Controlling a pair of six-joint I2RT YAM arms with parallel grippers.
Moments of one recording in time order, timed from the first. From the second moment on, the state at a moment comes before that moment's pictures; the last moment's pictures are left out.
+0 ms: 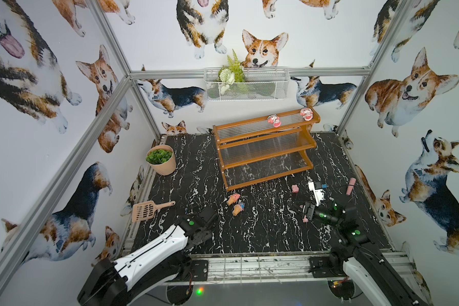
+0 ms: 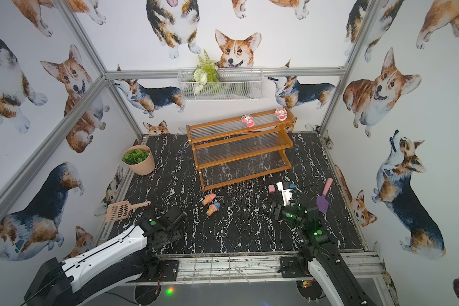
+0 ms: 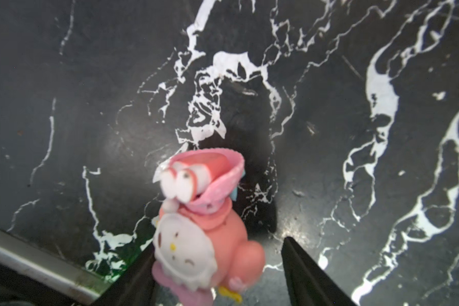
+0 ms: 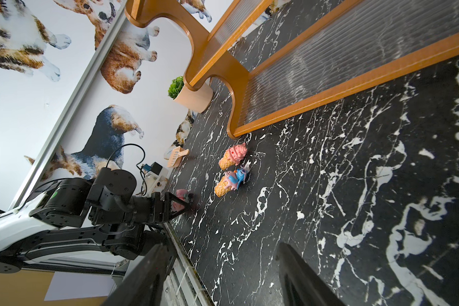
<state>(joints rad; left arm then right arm) -0.71 0.94 0.43 -0.96 -0.26 -1.18 0.28 0.53 0.24 -0.05 -0.77 0.68</state>
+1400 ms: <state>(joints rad) -0.64 1.24 0.57 -0.73 -0.10 -0.94 0.28 0.54 0.24 -0.05 -0.76 0.68</state>
